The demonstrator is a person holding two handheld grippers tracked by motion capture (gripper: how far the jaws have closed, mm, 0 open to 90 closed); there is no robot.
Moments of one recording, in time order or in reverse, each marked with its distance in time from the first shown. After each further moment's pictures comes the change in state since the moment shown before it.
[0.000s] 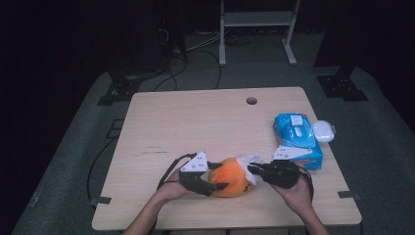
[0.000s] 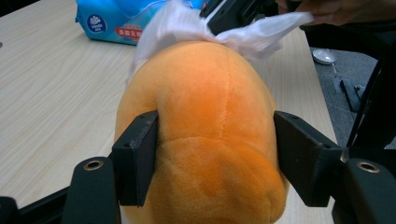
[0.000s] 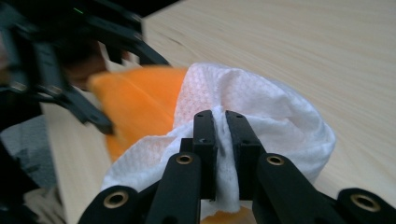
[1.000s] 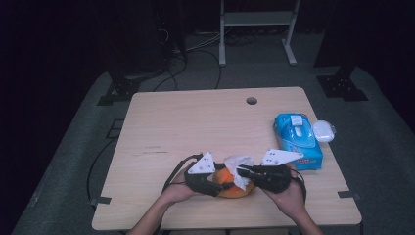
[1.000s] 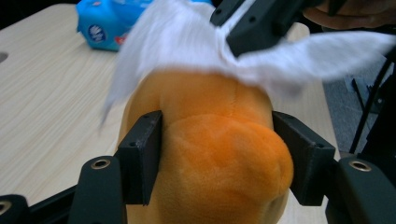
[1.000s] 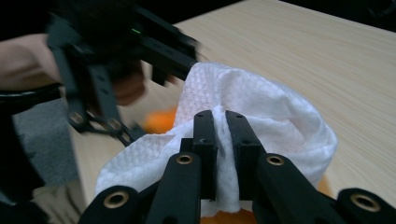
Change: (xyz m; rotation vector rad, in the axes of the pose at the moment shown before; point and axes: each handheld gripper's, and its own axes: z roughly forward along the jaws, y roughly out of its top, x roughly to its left) left arm -0.016 0.016 0.011 0.012 0.037 0.034; right arm 0.041 0.020 0.005 -0.019 0.022 -0.136
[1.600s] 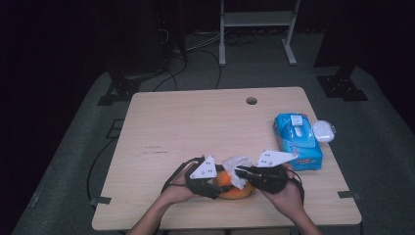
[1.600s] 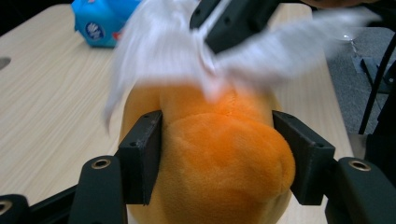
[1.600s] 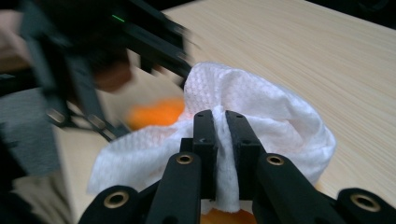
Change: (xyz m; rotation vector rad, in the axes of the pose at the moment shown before) left arm 0.003 -0.006 -0.003 0.036 0.010 0.045; right arm -0.002 -0.002 0.005 0.048 -0.046 -0.020
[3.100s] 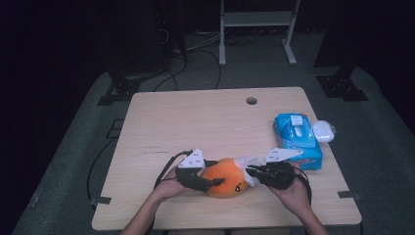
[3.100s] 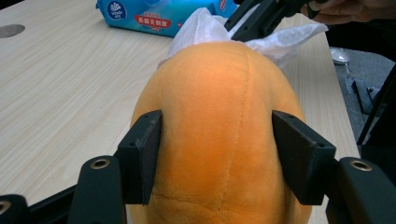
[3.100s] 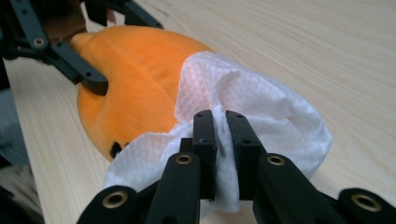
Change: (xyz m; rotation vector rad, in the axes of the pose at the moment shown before) left arm 0.022 -0.016 -0.013 -0.016 -0.006 -0.118; right arm -0.032 -0.025 0.002 0.079 -0.032 0.105
